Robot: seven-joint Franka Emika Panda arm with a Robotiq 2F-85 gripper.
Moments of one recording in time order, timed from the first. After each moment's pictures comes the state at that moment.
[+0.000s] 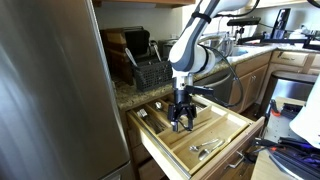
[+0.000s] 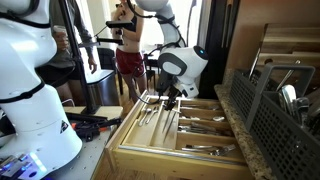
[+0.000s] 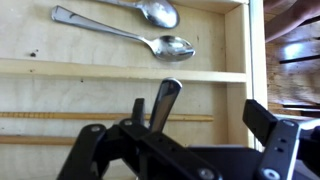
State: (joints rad) arm 0.16 0.43 0.31 -2.31 0.70 2.51 -0.03
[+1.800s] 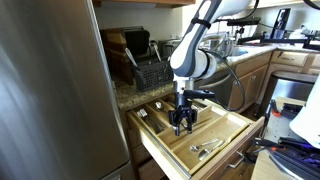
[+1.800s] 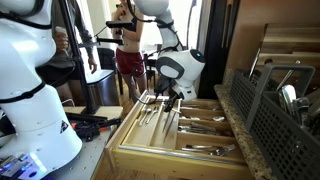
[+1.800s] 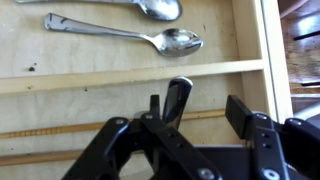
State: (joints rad) arm 0.18 0.46 0.29 -2.32 0.71 2.59 0.09
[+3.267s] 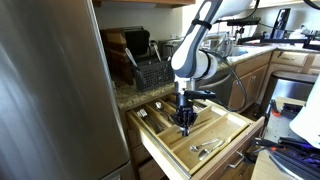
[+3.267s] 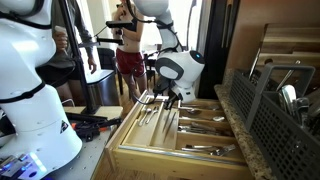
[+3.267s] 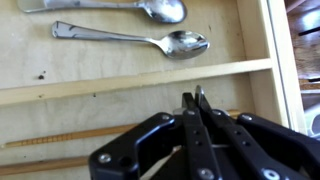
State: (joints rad) arm 0.18 0.46 0.29 -2.33 0.71 2.59 0.12
